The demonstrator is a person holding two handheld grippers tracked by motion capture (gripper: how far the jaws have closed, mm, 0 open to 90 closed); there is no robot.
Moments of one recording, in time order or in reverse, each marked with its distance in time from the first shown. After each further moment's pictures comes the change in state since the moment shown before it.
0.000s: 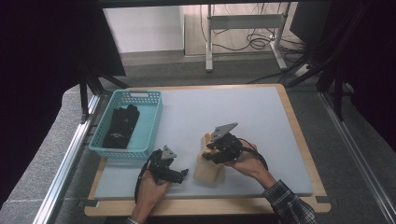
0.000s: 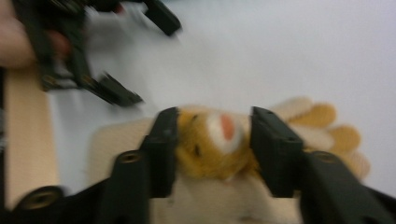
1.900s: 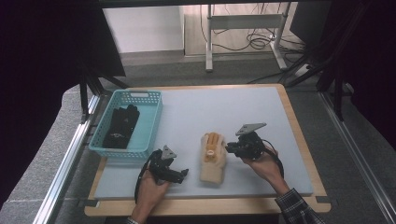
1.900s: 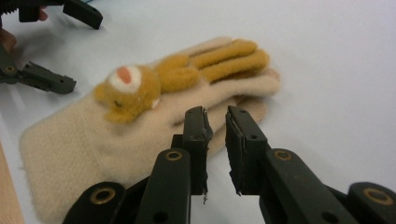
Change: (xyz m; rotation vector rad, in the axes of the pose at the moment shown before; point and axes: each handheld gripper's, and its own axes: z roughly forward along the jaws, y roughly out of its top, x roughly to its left) left arm 0.000 0.000 0.000 0.002 0.000 0.002; right arm -0.033 -0.052 -0.033 -0.060 -0.119 0.248
